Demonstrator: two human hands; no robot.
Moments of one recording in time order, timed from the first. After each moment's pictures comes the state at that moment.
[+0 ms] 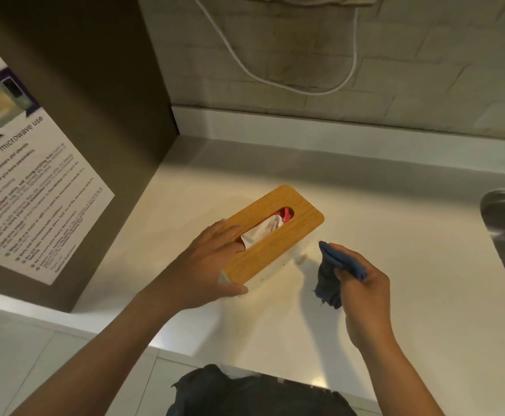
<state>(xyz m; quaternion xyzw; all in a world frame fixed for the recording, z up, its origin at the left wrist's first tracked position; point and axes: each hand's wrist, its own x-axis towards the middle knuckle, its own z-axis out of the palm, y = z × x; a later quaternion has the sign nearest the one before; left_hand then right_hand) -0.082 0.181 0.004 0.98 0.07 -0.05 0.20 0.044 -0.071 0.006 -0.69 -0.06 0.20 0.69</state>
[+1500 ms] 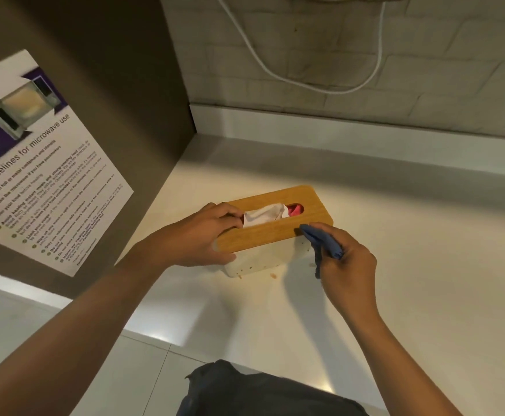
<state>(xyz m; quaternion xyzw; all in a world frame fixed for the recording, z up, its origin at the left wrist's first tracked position) -0.063 0.245 0.020 0.98 0.06 -0.09 0.17 0.055 -0.020 -0.002 -0.77 -0.24 0.09 0.58</state>
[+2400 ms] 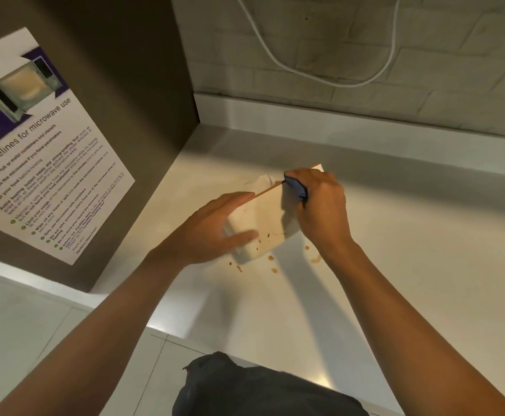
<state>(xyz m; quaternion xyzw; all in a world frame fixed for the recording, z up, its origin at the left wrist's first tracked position) -0.063 0.223 0.003 0.92 0.15 0.02 0.37 0.103 0.060 0.031 -0.84 -0.41 -0.07 0.35</state>
